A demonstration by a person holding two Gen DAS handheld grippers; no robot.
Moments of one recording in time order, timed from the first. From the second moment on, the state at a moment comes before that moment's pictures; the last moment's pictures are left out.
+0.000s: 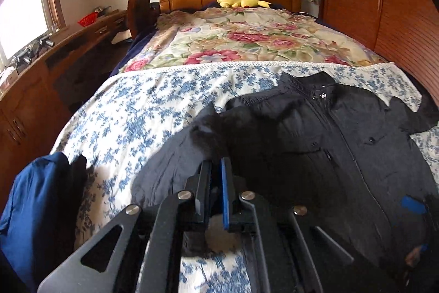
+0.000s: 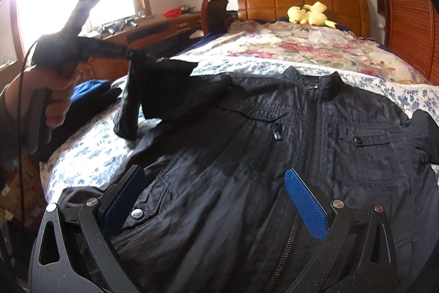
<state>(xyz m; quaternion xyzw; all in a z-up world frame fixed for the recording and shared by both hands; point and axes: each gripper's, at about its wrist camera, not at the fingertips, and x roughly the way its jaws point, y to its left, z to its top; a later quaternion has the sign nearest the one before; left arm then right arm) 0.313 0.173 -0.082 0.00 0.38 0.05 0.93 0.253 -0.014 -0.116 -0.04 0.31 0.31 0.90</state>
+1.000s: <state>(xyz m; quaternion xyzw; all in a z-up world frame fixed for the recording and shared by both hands) 0.302 0.234 -0.209 -0.09 0.47 0.07 0.88 0.251 -0.001 -0.126 -0.07 0.31 0.32 0.89</state>
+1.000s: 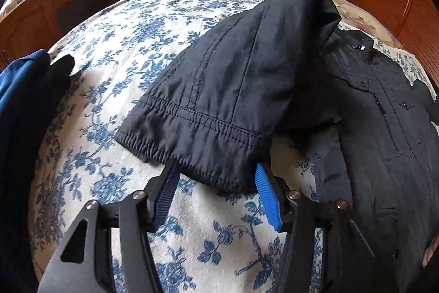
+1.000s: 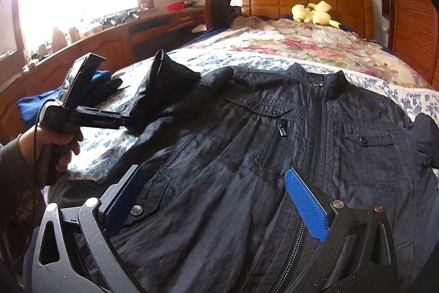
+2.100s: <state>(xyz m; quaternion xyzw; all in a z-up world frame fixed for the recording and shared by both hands) 0.297 0.028 0.009 0.07 0.28 -0.04 0.96 0.234 -0.092 -0.094 -0.05 0.29 0.26 0.92</state>
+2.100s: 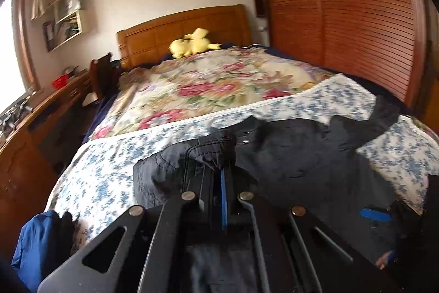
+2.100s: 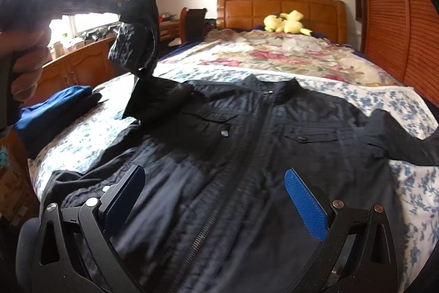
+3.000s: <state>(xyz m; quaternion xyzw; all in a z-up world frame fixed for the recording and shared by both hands) 0.200 0.060 -0.073 -0.02 0.29 -0.09 0.95 0.236 -0.089 -0.105 -0.07 0.30 0.27 0.91</state>
